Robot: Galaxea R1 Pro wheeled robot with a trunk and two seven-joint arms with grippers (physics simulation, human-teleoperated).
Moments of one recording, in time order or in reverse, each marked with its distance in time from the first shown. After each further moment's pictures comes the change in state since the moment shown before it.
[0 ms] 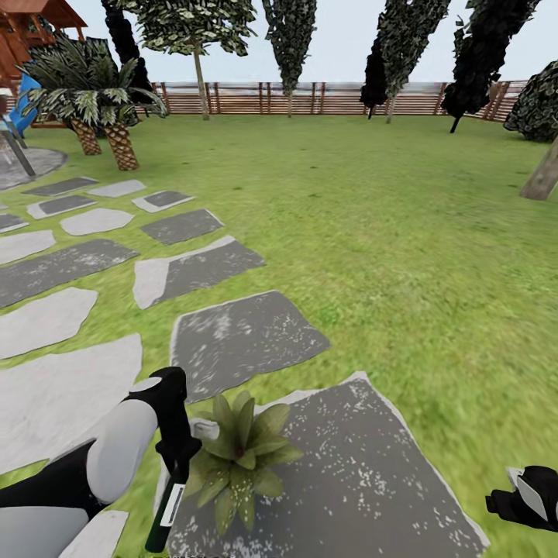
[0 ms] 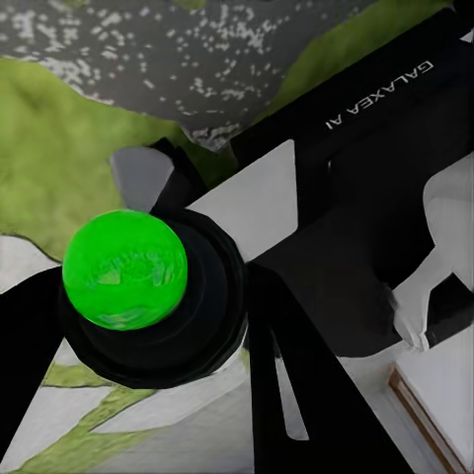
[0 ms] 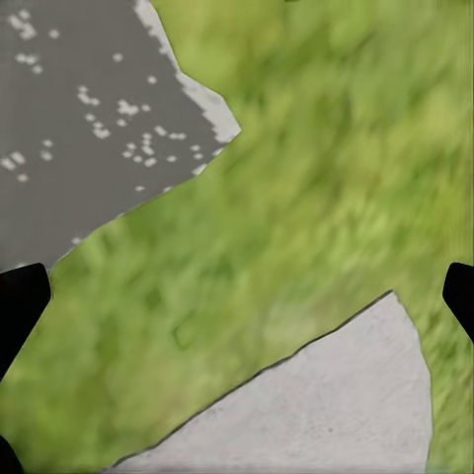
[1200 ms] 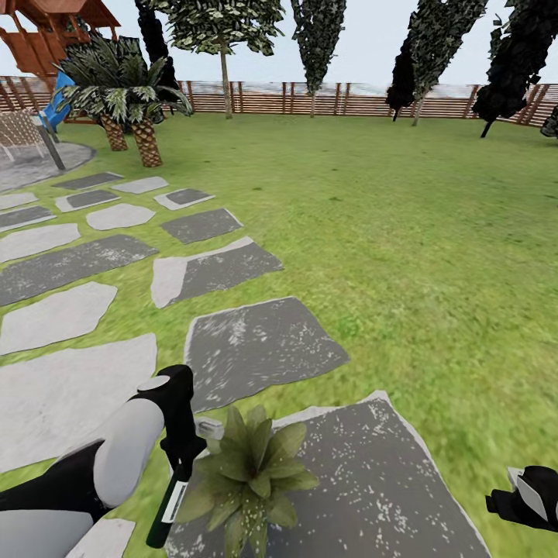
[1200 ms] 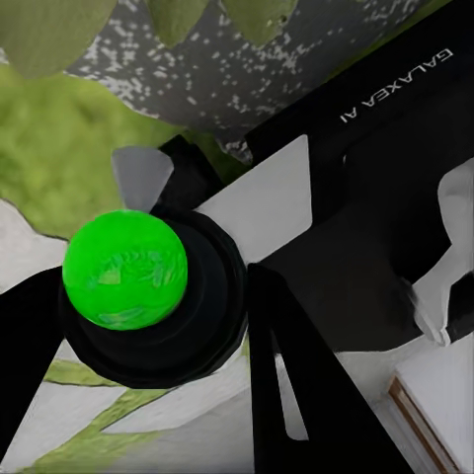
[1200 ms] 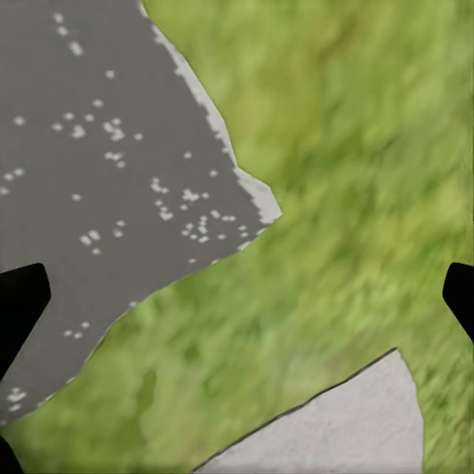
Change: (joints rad) left arm 0.000 -0.027 -0.059 -0.013 0.000 0.001 0.000; right arm 0.000 0.000 0.000 0.000 0.000 0.000 0.000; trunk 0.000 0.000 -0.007
